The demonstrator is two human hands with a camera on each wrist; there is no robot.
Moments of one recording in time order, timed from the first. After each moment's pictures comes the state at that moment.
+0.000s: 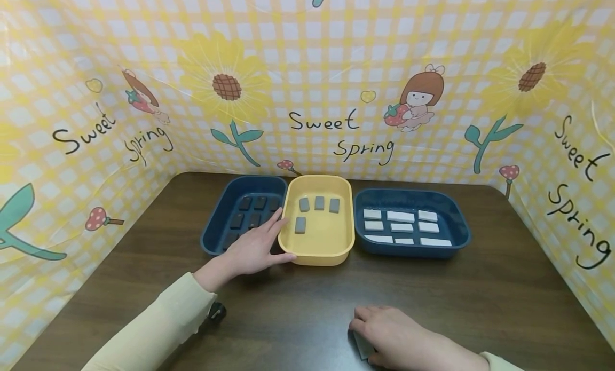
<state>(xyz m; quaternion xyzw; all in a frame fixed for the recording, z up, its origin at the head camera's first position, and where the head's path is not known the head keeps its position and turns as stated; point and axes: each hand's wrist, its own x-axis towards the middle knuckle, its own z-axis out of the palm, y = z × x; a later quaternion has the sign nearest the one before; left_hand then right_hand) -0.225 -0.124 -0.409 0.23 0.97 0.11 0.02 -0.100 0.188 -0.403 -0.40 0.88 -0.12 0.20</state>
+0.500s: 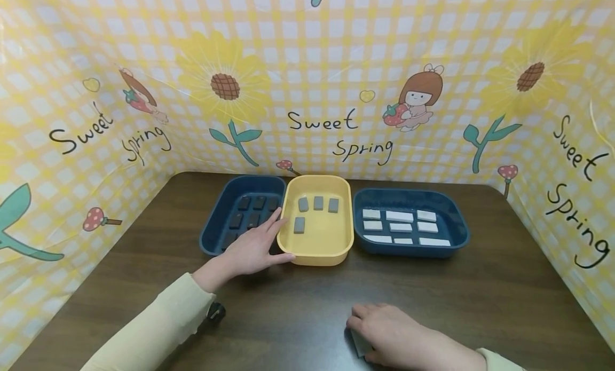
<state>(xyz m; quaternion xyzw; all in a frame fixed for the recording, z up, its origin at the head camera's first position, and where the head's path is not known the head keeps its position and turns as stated) -0.225 -0.125 -0.410 0.24 0.96 0.11 0.02 -0.102 0.184 -0.397 -0.41 0.89 -0.10 0.18</state>
